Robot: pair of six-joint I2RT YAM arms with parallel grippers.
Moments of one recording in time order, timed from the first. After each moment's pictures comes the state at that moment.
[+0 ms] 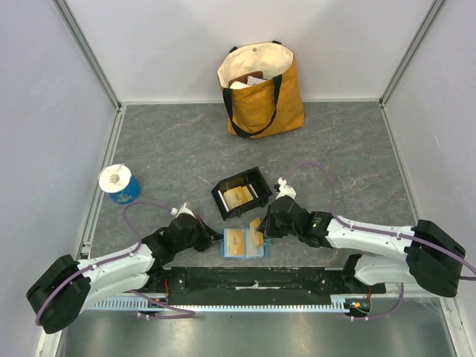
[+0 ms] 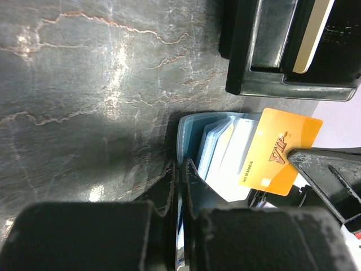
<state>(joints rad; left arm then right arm) -0.79 0.87 0.09 0.10 0.03 -1.36 1.02 1.20 0.55 -0.12 0.14 0.98</state>
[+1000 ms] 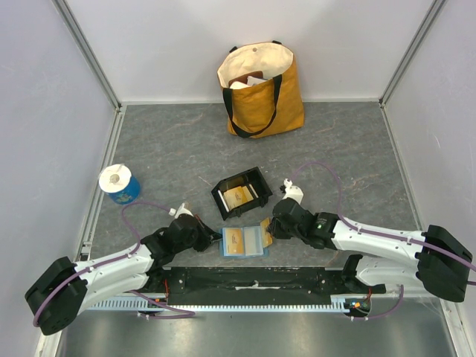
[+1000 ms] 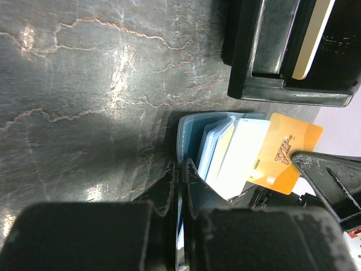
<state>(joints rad) -0.82 0.85 0.10 0.05 -0.03 -1.38 1.04 1.15 0.58 -0.29 0.25 0.97</state>
